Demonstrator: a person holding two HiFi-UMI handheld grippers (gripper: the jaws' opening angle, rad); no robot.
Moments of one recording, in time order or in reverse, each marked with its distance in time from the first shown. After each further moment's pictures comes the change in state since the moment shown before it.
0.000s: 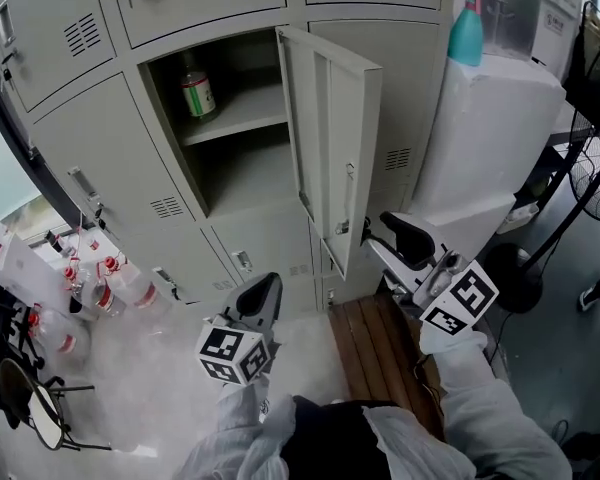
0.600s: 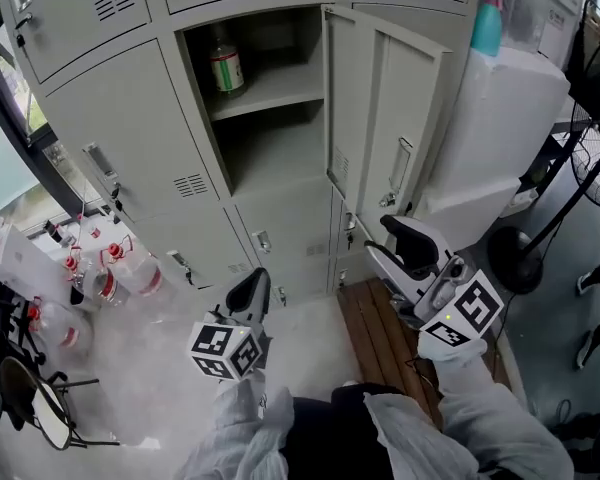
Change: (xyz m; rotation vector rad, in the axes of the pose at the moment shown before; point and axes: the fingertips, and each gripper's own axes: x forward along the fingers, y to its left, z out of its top) left arm -0.076 0.070 -0.013 -0.069 0.008 0.047; right arm 0.040 0.095 0.007 -0.015 -0.016 -0.006
